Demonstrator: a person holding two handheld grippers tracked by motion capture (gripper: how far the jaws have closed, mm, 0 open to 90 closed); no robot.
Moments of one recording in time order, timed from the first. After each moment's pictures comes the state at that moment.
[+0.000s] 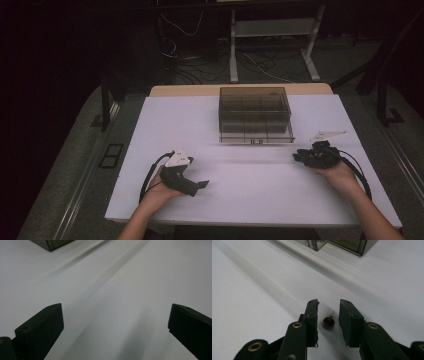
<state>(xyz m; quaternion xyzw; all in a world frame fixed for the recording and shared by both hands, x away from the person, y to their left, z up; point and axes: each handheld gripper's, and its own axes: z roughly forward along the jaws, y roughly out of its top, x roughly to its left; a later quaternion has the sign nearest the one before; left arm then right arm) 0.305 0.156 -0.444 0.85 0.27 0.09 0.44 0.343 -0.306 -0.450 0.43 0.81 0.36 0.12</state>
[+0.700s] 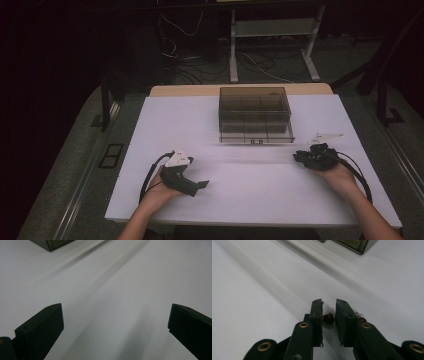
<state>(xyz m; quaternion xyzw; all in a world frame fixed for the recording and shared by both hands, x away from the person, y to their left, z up) 0.305 0.156 -0.444 0.85 0.27 0.09 0.44 0.339 -0.301 -0.453 0.42 0.83 0.35 0.15</state>
